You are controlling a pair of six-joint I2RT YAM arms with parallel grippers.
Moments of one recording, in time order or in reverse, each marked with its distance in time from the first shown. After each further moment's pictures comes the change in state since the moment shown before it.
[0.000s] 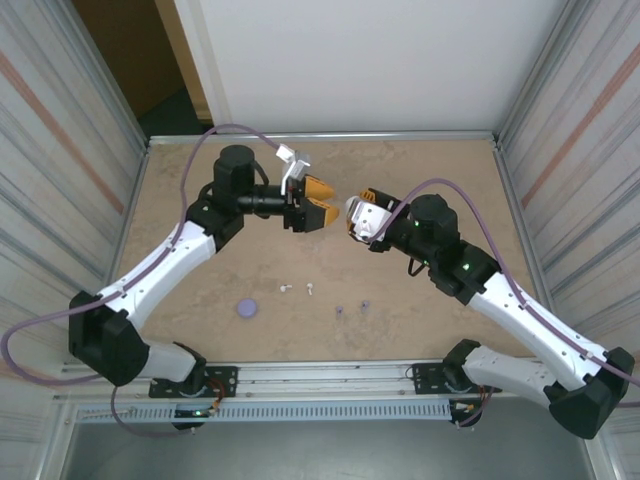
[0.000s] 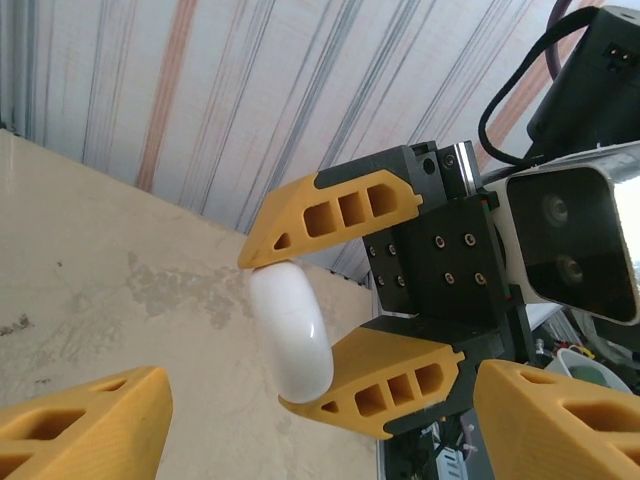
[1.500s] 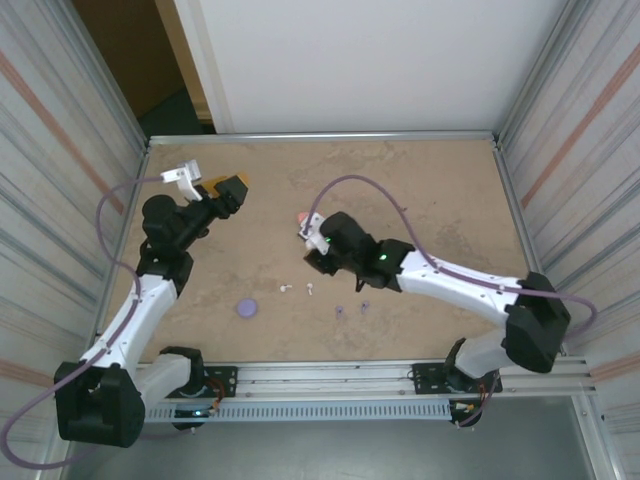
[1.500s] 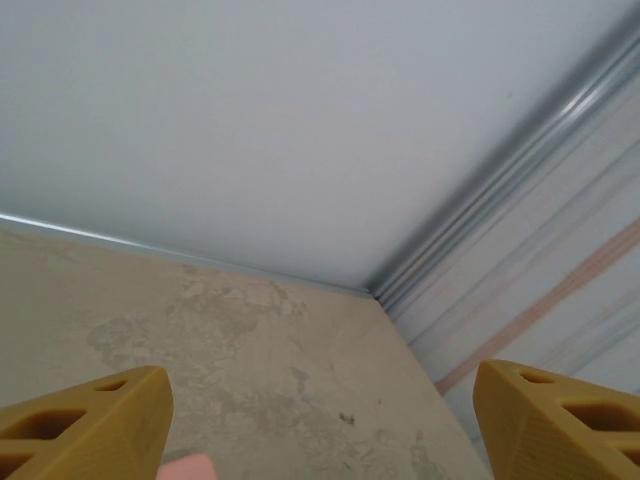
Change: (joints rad) left arm 0.419 -0.359 -0.523 0.414 -0.521 -0.427; right arm 0.229 0.409 0.074 -0.074 0.230 0.597
